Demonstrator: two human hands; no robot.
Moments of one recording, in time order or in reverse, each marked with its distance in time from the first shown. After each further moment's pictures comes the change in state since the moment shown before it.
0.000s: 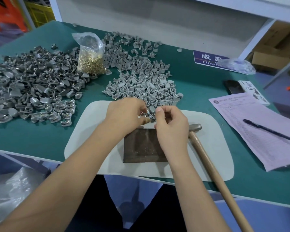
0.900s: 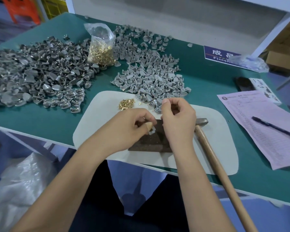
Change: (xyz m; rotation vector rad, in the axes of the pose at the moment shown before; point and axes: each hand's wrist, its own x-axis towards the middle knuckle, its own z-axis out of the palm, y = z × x) left_hand -0.079 -0.001 -0.003 -0.632 -0.112 0.063; right_hand -0.002 -0.002 -0.003 0.019 0.022 -0.047
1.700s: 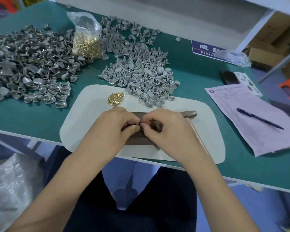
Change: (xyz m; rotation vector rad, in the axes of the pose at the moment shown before) left_hand -0.026 -0.004 0.008 0.220 0.182 0.088; right_hand -0.024 -0.017 -0.049 -0.445 -0.548 -0.350
